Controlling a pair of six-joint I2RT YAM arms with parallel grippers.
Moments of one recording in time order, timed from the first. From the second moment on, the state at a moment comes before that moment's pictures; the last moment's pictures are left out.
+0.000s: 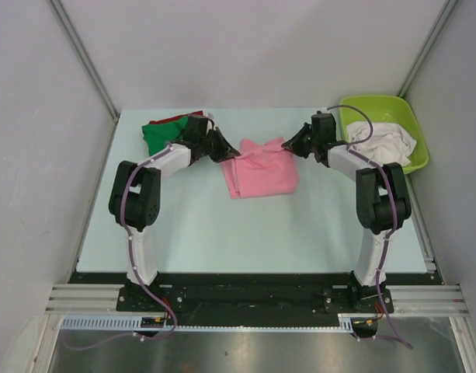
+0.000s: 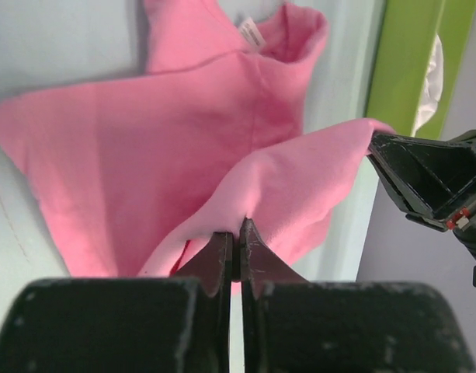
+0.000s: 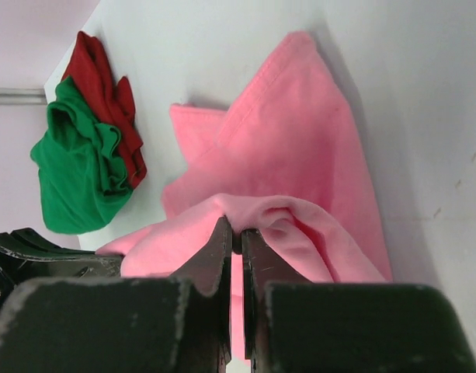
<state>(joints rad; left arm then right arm) -0.32 2.00 1.43 -0.12 0.43 -0.85 0.23 1.93 1.35 -0.02 -0.24 0.87</state>
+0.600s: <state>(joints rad) -0.27 2.00 1.43 -0.17 0.31 -0.77 0.21 1.96 1.45 0.01 -0.14 0.72</state>
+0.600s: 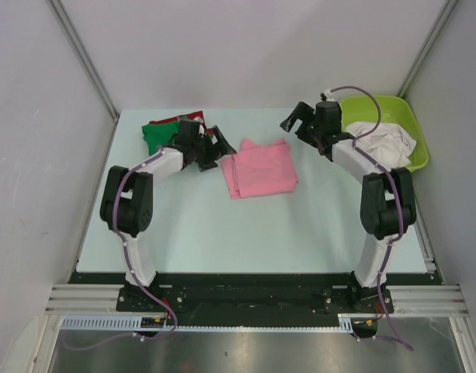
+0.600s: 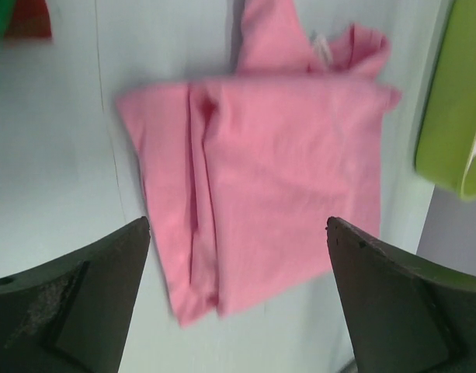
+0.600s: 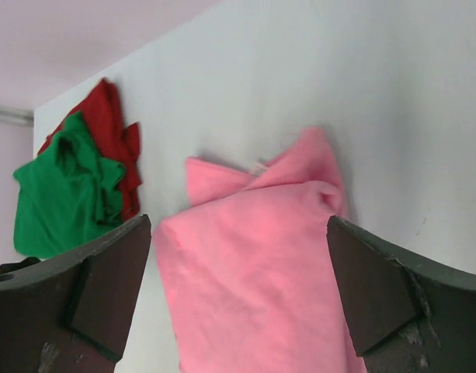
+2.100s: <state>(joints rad) -0.25 1.05 0.65 -0.35 0.06 -0.65 1.00 1.94 0.97 0.20 0.86 -0.69</state>
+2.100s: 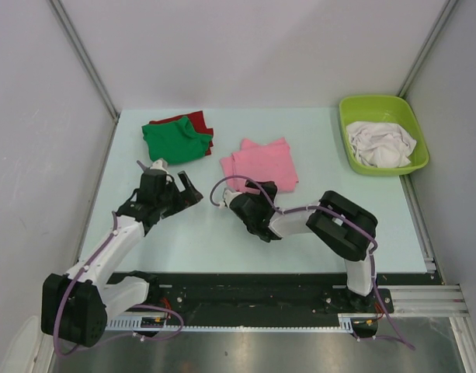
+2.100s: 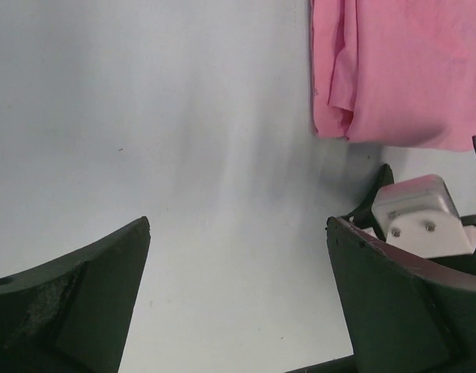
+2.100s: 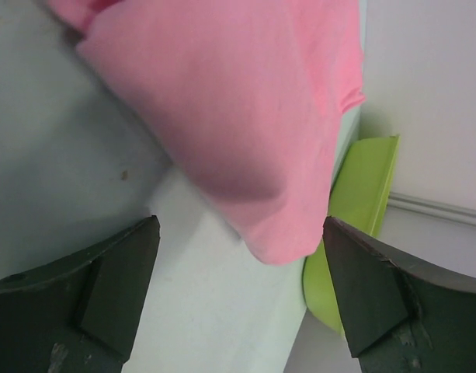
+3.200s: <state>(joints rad) -0.26 1.33 0.45 0.19 0.39 -0.98 0.83 1.96 1.08 0.07 0.59 -0.55</state>
